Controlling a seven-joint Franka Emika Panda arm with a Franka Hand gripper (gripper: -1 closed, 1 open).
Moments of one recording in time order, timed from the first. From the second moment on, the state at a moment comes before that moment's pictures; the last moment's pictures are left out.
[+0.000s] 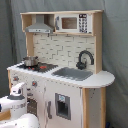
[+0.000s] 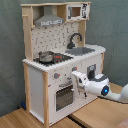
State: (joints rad) arm -0.87 -1.54 1.70 -2.44 -0.16 3.38 0.86
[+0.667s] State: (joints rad) arm -0.85 -1.54 1.70 -2.43 -0.12 3.30 0.87
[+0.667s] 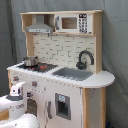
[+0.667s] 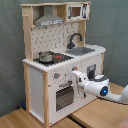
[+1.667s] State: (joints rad) arm -0.73 -1.53 1.71 -2.40 -0.12 3.02 0.88
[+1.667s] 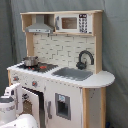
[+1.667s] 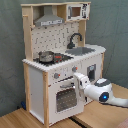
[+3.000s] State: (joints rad) arm -0.65 -1.51 1.73 -2.29 -0.12 2.63 0.91
